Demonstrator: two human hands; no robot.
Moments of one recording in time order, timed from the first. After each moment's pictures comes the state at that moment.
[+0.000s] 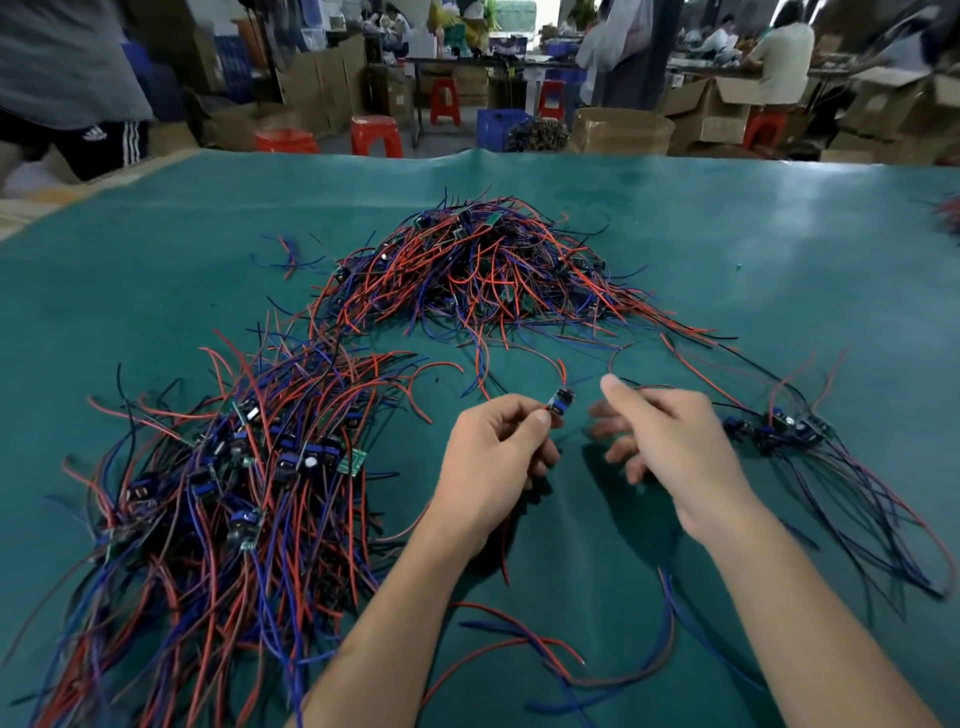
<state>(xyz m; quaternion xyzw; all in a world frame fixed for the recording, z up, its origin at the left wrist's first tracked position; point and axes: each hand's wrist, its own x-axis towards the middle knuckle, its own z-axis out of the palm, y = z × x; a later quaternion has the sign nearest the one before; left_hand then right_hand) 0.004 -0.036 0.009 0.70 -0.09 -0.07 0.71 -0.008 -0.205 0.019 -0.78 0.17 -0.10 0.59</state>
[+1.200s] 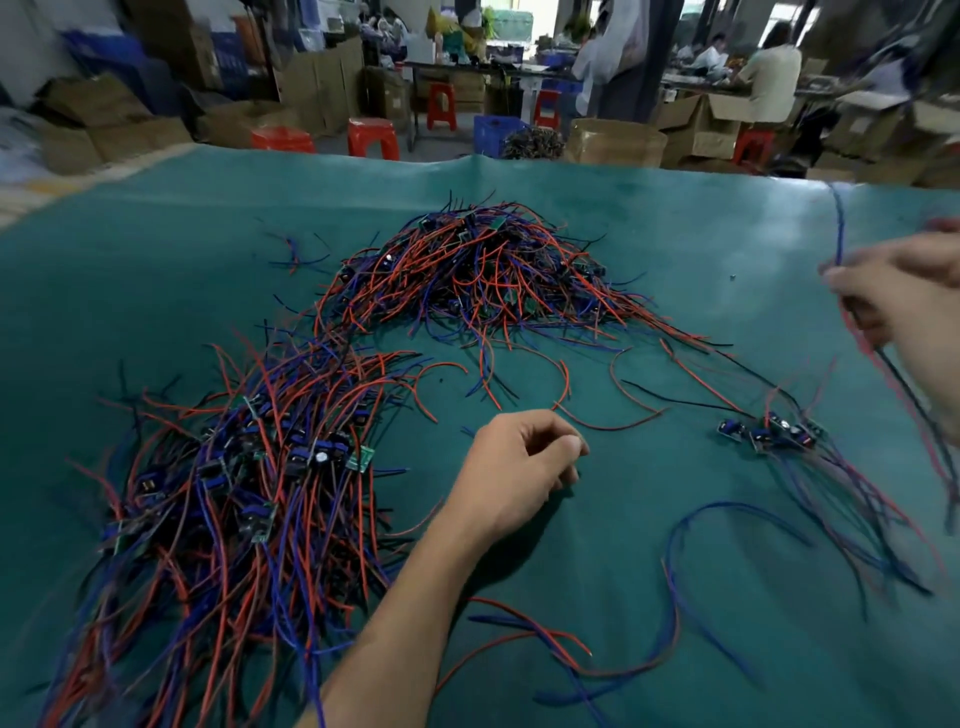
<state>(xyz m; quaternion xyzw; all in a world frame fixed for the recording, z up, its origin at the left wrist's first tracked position) 0.002 -0.036 0.010 0.74 -0.16 -0.11 0.64 -0.032 -0.306 0.142 -0.84 0.14 -0.33 0.41</state>
